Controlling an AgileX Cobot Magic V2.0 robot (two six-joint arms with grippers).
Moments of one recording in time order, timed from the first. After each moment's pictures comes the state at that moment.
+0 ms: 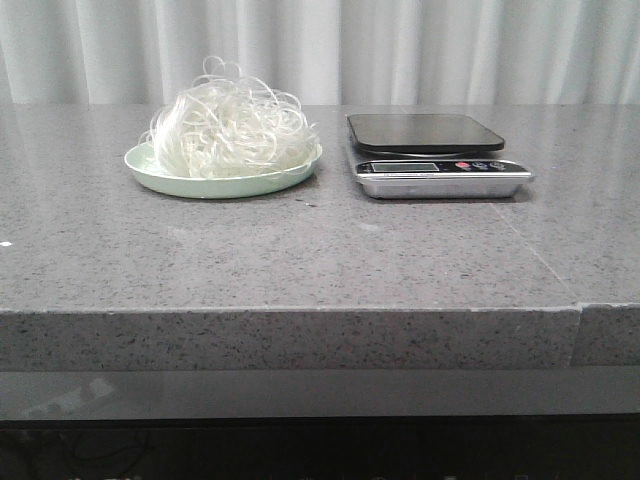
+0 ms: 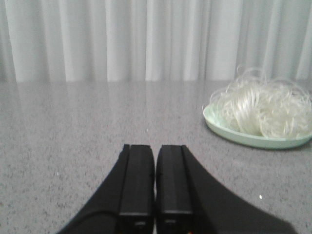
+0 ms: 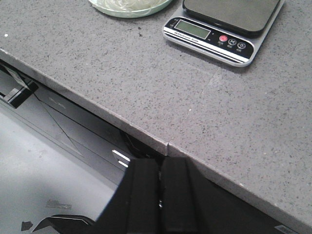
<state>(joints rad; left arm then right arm) -0.10 0.00 0.00 -0.04 0.01 0.01 0.59 0.51 -0.76 0.00 0.90 0.07</state>
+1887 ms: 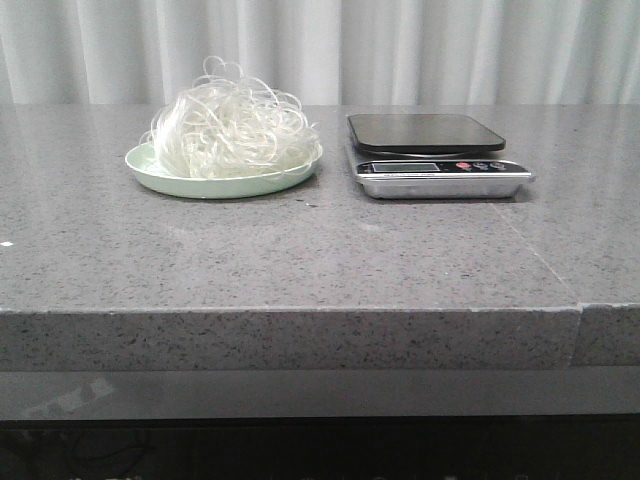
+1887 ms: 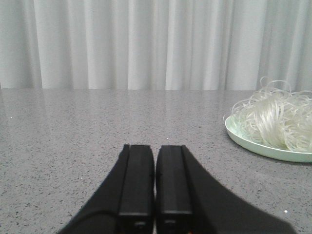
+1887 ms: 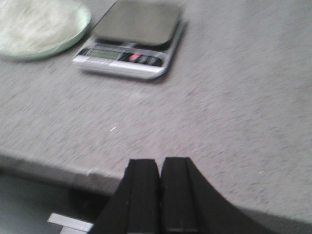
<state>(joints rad) -0.03 0.00 0.00 -0.04 0.00 0.01 0.23 0.23 -0.38 0.00 0.54 0.07</state>
